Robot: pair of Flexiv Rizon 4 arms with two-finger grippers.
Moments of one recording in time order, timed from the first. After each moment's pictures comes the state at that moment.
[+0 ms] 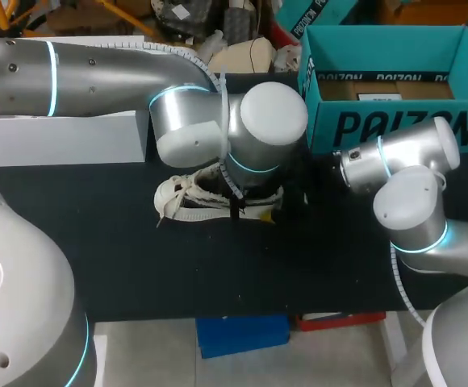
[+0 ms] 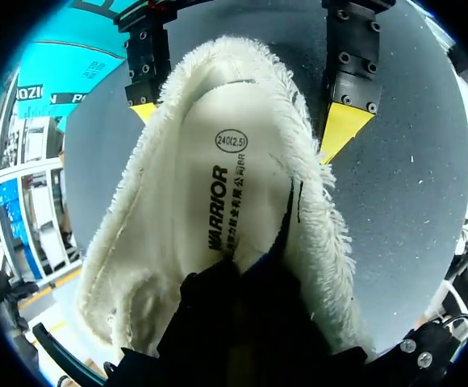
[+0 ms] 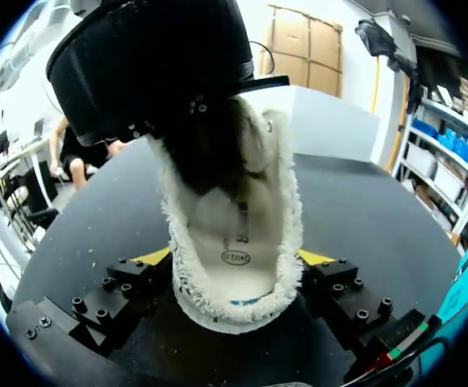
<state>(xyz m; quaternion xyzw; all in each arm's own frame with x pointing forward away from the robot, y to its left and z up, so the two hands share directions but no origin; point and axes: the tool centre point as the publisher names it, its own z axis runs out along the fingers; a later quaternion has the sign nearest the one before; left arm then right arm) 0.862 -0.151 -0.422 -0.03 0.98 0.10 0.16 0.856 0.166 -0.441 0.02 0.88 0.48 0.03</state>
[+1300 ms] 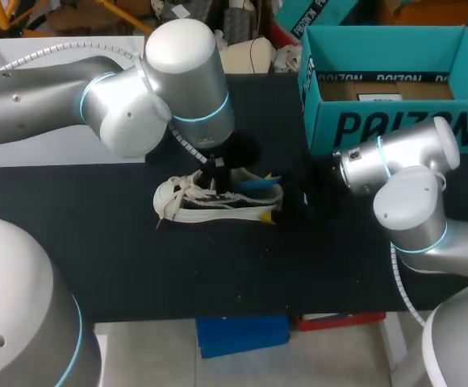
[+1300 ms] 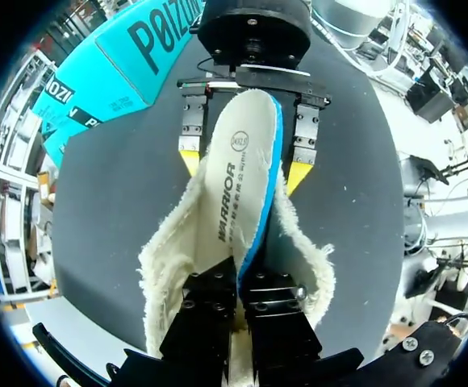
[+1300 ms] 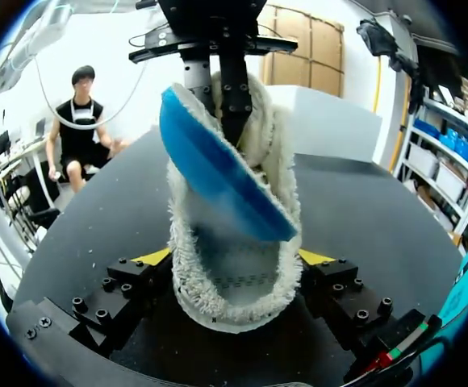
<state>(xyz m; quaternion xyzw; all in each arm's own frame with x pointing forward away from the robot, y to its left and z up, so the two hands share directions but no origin) 0.848 -0.162 -0.379 -0.03 0.99 -0.09 0.06 0.854 0.167 -0.441 0.02 0.88 0.48 0.03</state>
